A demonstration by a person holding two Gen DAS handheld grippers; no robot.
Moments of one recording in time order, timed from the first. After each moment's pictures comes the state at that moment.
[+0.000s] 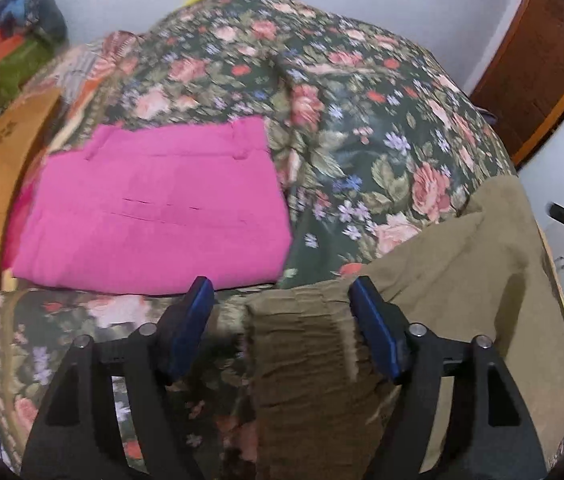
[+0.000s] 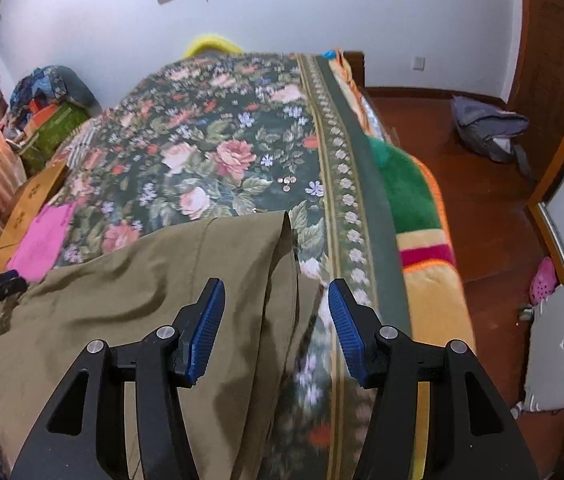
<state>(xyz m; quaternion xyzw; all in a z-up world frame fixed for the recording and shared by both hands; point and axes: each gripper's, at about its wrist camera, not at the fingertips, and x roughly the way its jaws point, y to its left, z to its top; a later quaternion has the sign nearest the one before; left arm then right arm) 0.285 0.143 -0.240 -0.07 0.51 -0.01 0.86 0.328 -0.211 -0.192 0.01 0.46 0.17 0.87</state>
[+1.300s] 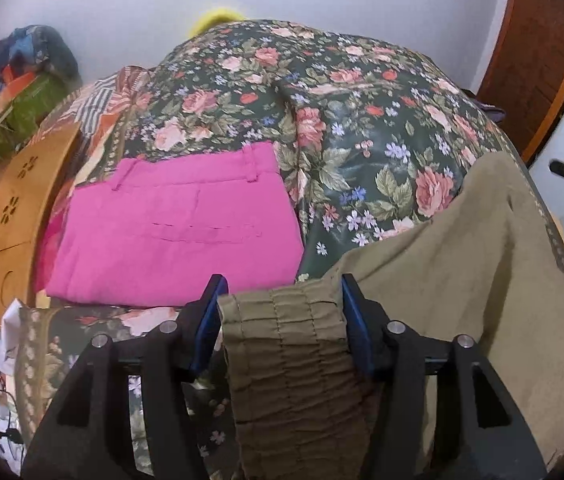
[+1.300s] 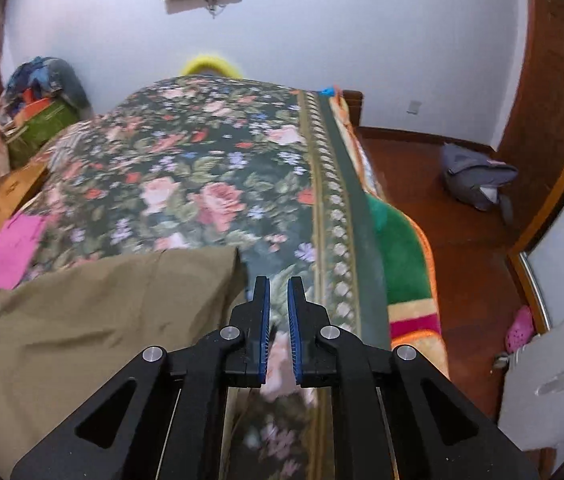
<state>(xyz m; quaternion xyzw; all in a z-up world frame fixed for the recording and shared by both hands) 0.267 0.138 -0.215 -0.02 0.47 0.03 0.88 0.344 -0.196 -0.172 -0.05 0.39 0.16 0.90</state>
